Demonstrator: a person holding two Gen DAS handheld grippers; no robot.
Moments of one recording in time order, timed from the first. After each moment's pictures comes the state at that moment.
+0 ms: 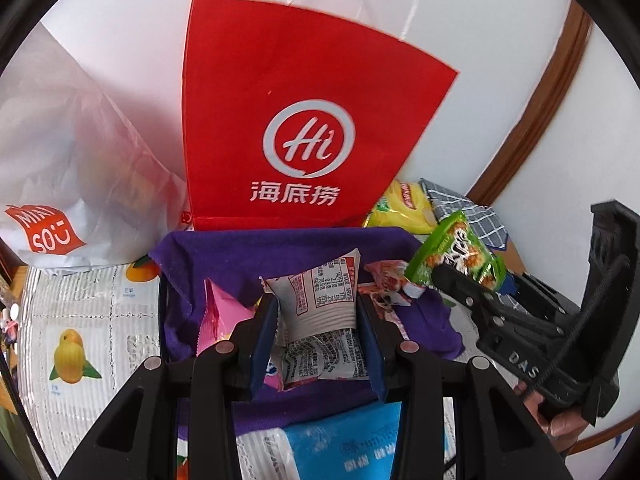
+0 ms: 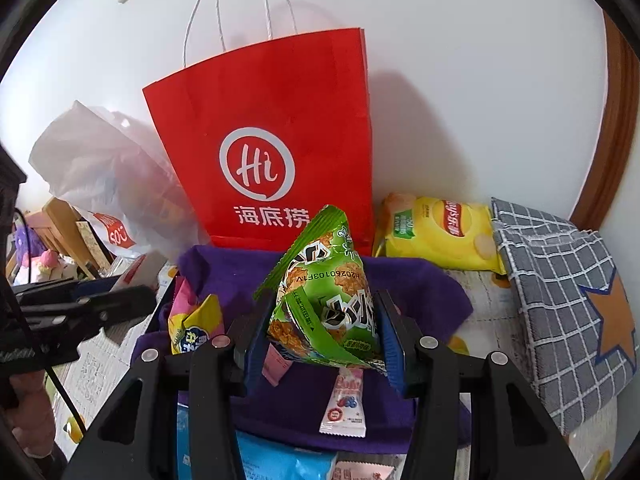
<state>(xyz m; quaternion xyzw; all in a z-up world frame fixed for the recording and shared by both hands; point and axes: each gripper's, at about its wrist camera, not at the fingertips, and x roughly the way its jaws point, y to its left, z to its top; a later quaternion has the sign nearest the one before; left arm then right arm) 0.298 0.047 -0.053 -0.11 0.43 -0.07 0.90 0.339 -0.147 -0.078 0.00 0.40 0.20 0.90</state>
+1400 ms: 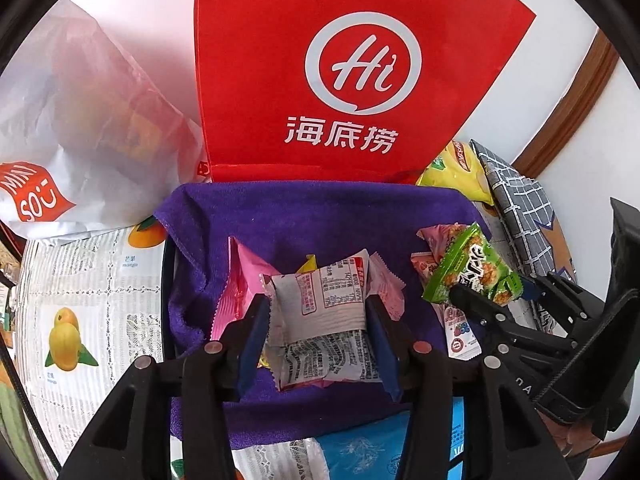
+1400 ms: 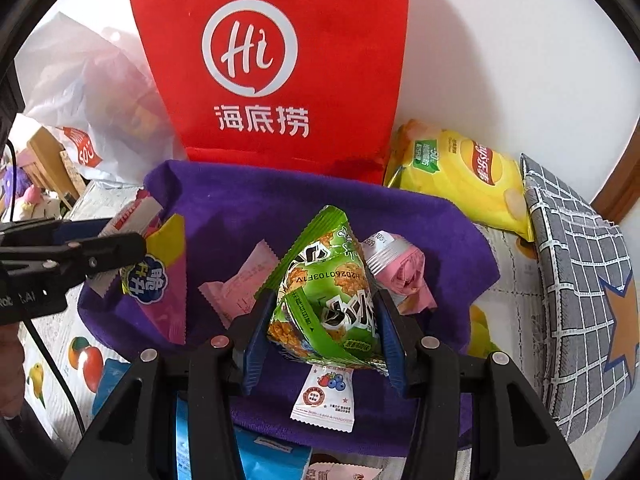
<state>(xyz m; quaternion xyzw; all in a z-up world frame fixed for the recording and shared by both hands) 0.325 0.051 -0.107 -0.09 0.49 -0.03 0.87 0.360 -0.127 -0.139 -0.08 0.48 0.21 0.85</state>
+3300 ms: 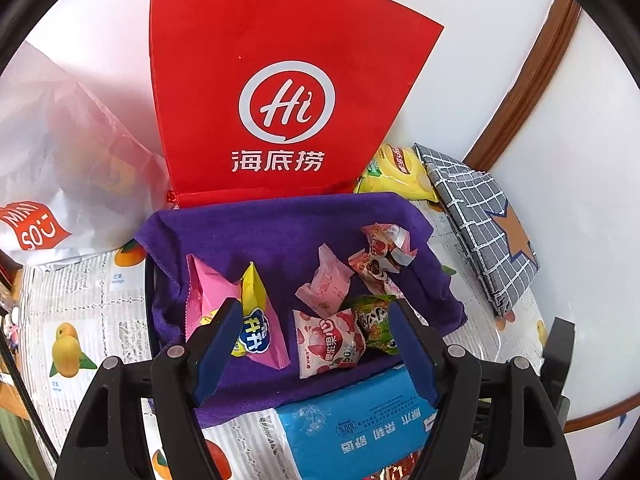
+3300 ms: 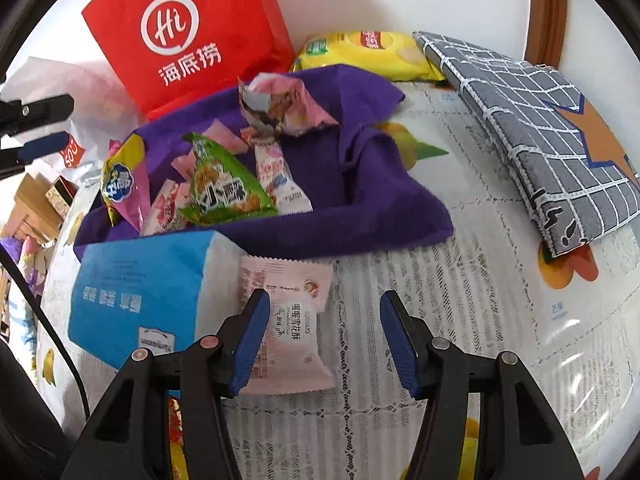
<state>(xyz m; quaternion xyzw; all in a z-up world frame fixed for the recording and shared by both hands) 0.299 0.032 -0.062 -0.08 0.47 -0.09 0.88 0.256 -0.216 -0.190 0.03 0.53 0.13 0.84</state>
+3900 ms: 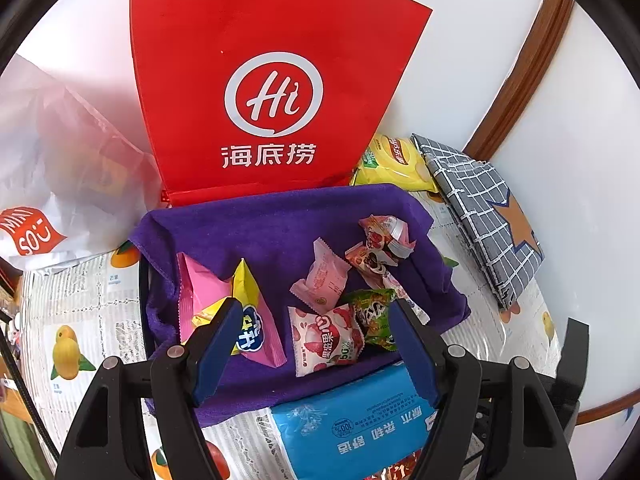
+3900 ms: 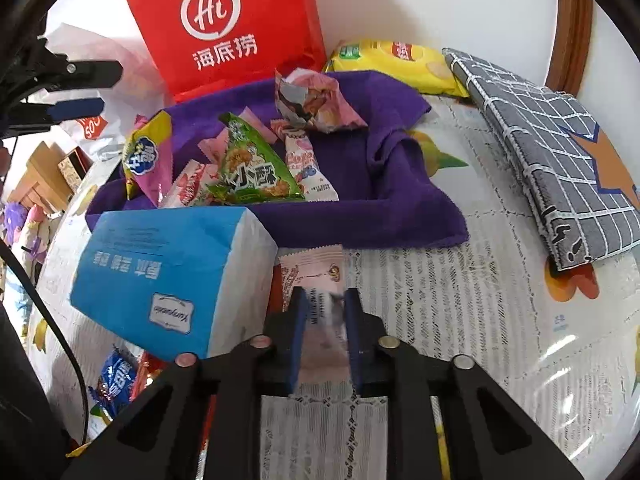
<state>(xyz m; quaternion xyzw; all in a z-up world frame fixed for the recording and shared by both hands) 0.300 0.021 -0.065 -0.06 0.47 -0.09 0.87 0.240 -0.214 -0.182 0.01 0.50 0.17 0.85</state>
